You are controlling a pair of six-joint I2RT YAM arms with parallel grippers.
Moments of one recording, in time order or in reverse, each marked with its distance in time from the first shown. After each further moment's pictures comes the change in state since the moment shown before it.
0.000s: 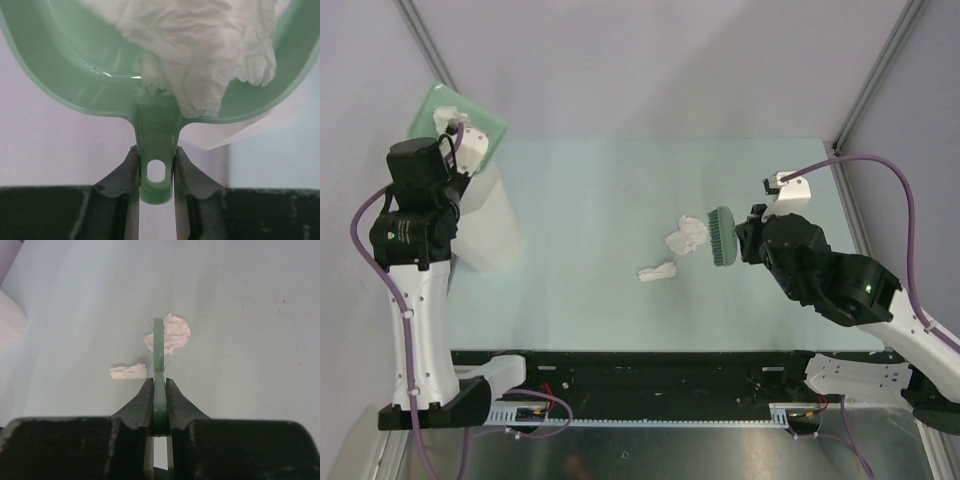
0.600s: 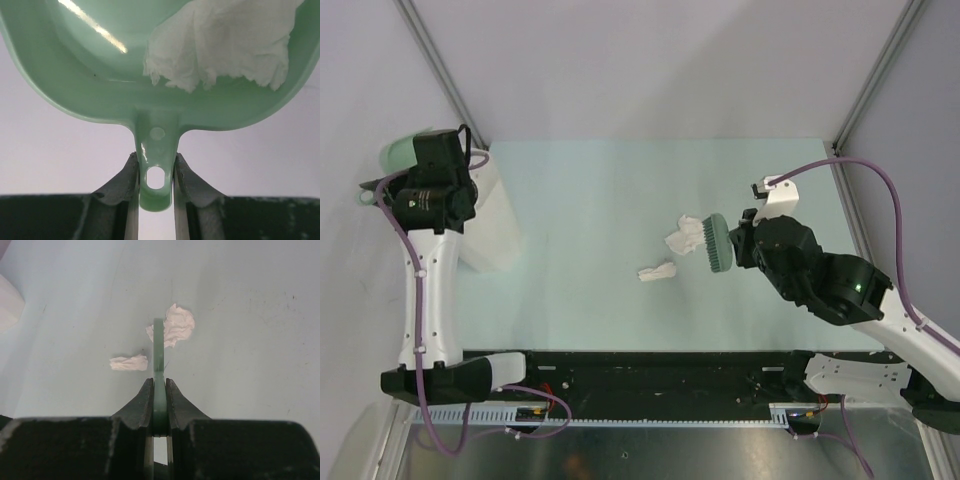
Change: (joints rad) left arm 0.036 0.113 -0.064 0.020 -0.635 0.713; right arm -0.002 0.006 -0.041 0.011 -0.047 -0.019
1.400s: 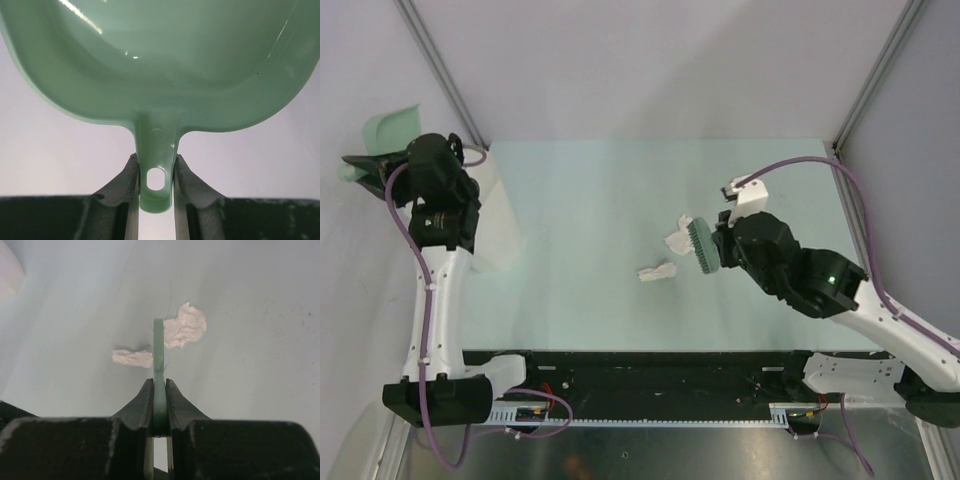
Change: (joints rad) left arm 0.002 -0.116 -0.300 0.708 -0.104 0.594; right arm 0.000 0.051 -0.019 0.076 -0.069 -0.097
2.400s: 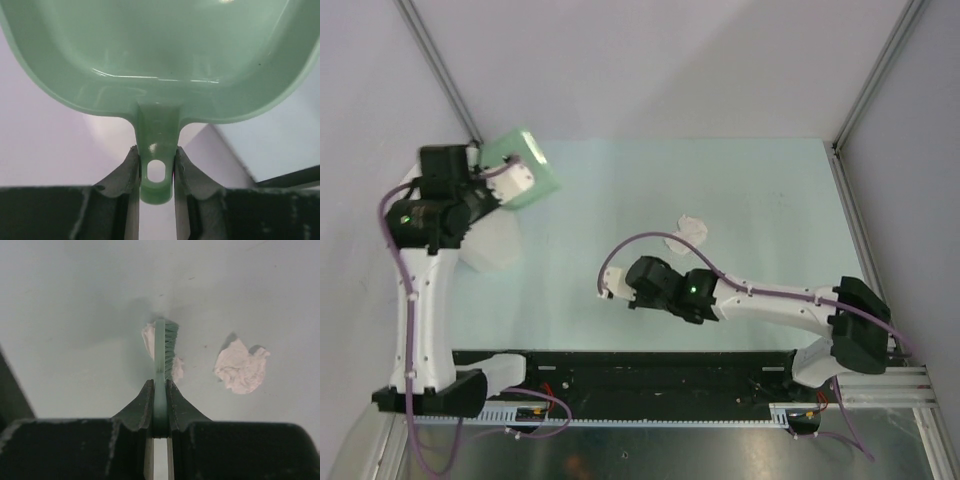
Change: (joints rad) left arm -0.069 0.053 0.399 -0.922 0.855 -0.894; right arm 0.155 0.531 -0.188 0.357 -0.314 -0.794
